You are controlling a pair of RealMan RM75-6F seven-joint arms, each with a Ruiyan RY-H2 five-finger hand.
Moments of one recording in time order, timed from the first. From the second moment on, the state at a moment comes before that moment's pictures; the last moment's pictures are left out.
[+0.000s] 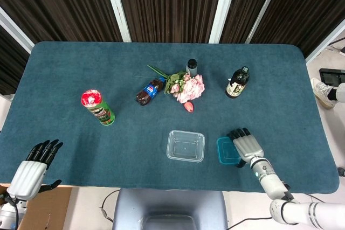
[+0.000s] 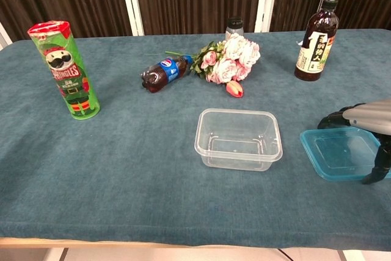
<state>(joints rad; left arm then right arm) -0.12 -1.13 0.06 -1.62 1.63 1.43 0.12 0.67 -1.36 -0.07 -1.63 -0.78 0.93 -0.67</state>
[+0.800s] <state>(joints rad) -0.12 -1.13 0.06 -1.62 1.63 1.43 0.12 0.62 -1.32 -0.05 -1.65 -0.96 1.00 -0.55</state>
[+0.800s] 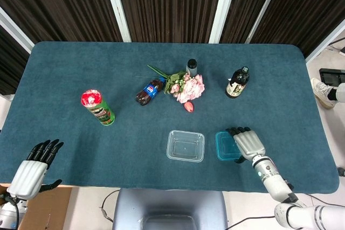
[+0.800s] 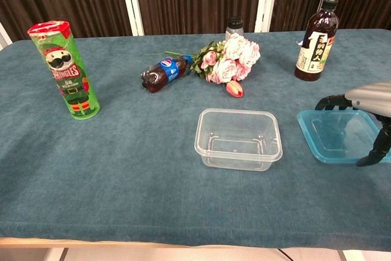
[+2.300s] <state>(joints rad) -0.13 -1.10 0.07 -1.61 1.66 1.44 0.04 0.91 -1.67 0.24 -2.07 -0.34 1.55 -0.95</state>
